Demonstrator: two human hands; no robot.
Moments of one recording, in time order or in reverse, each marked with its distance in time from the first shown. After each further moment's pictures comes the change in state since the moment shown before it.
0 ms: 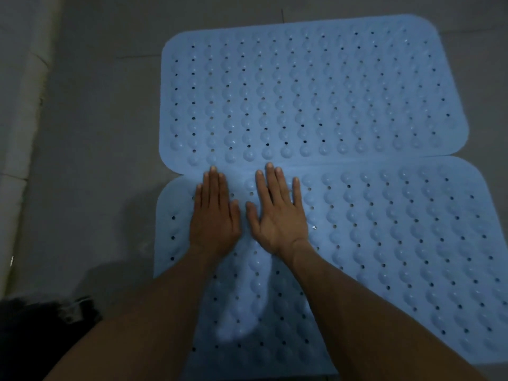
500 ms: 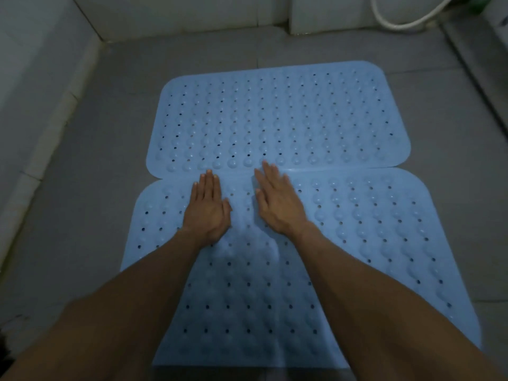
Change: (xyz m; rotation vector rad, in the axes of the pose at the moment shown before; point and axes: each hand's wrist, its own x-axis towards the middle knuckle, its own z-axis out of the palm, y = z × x) left_hand 0.008 0.080 -0.018 0.155 -0.161 -0.080; right_hand -0.009 0.097 -0.063 0.361 0.028 -0.157
